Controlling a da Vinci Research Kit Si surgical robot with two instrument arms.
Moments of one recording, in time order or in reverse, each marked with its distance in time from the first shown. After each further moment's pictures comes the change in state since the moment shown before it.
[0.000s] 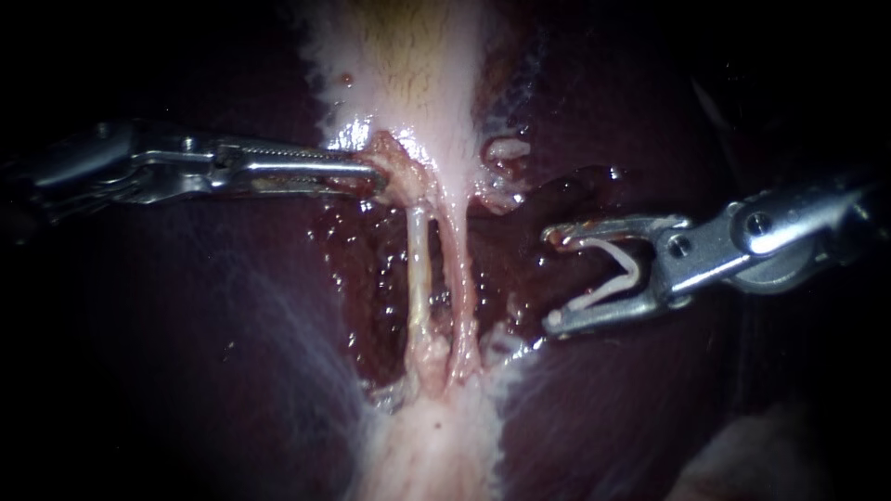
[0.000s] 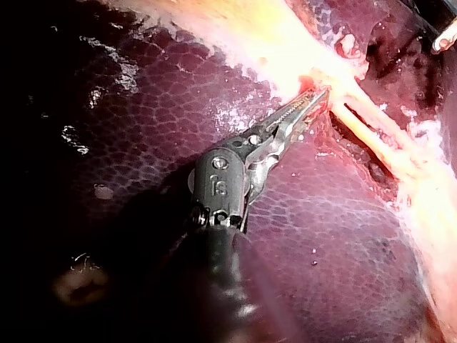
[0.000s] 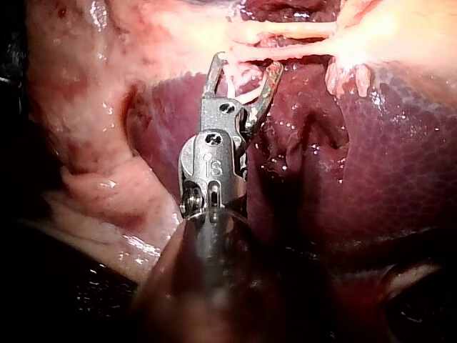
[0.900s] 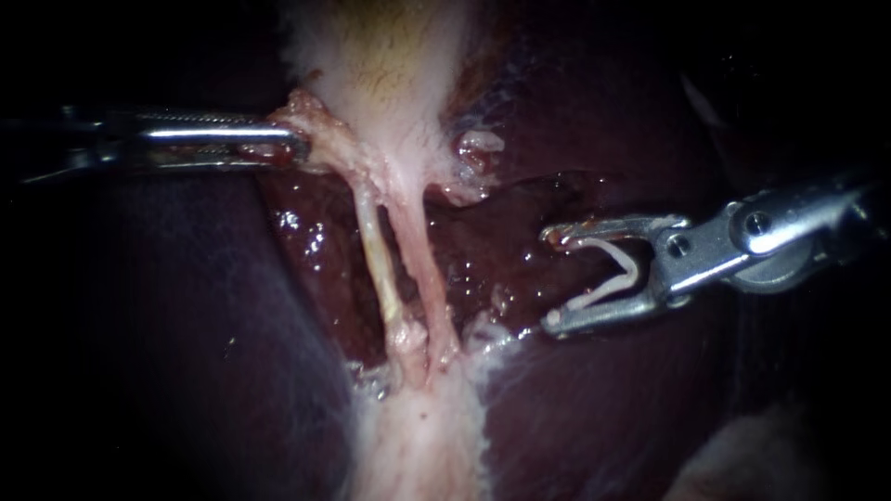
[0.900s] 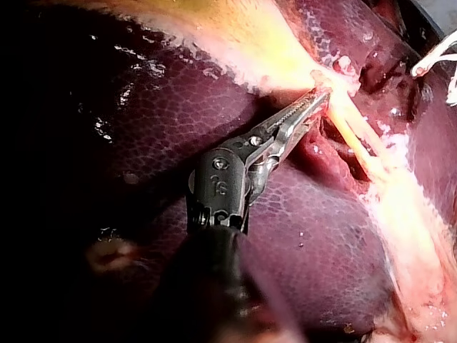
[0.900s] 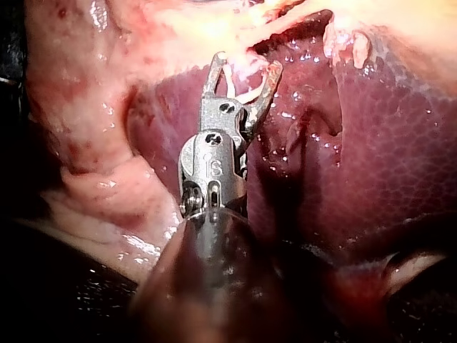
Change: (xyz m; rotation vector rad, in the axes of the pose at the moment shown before) right arm 0.000 0.000 0.000 -0.001 0.003 0.000; left arm 0.008 0.006 -0.010 -0.031 0.046 -0.031
